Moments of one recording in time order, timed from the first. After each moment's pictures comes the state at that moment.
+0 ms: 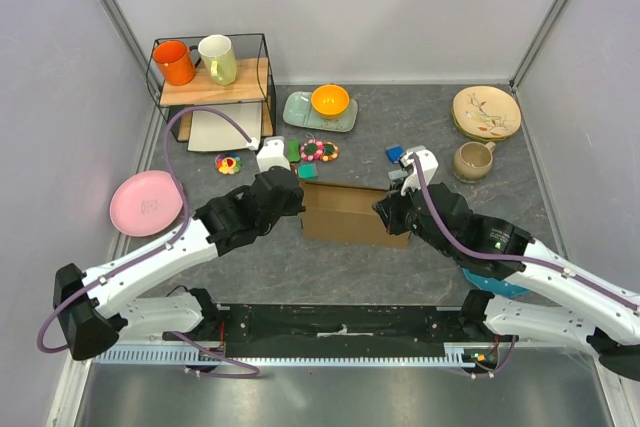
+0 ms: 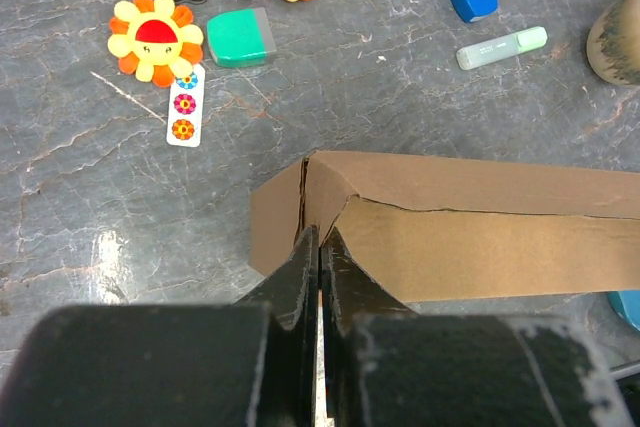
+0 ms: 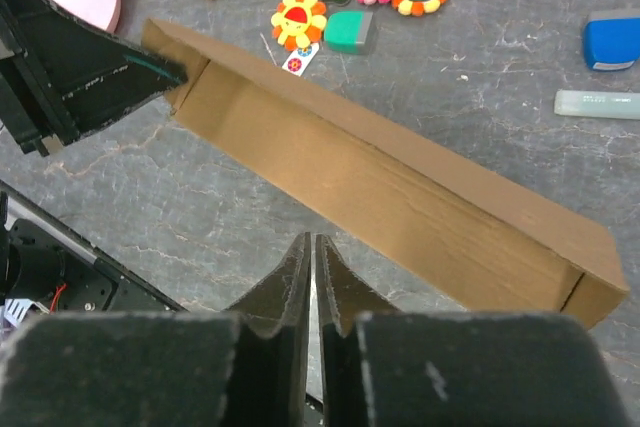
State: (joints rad) left arm -0.93 1.10 0.96 -0.50 -0.52 -0.73; right arm 1.02 0.88 0.98 -0.53 0.39 0.52
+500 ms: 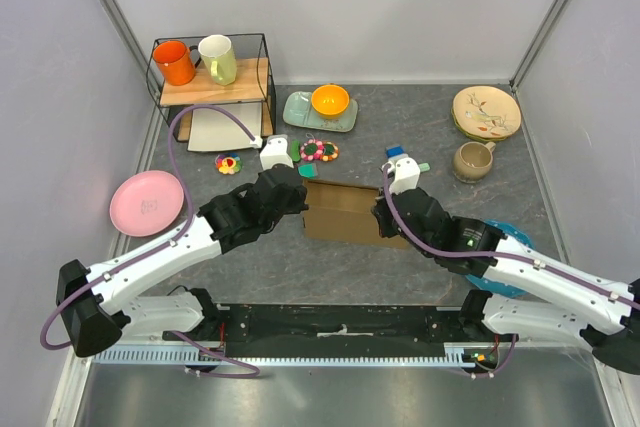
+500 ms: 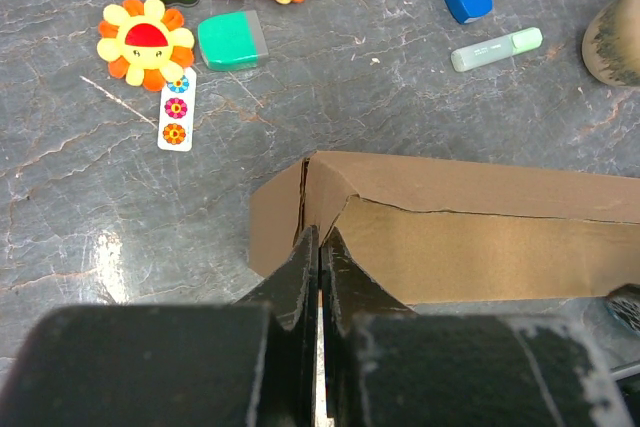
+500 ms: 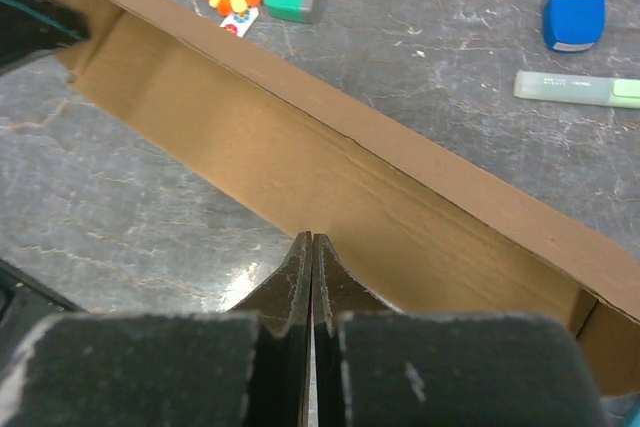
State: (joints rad) left arm -0.93 1.14 0.98 -0.48 -0.51 -0.72; right arm 1.02 0.95 0.87 -0.46 0.43 0.44
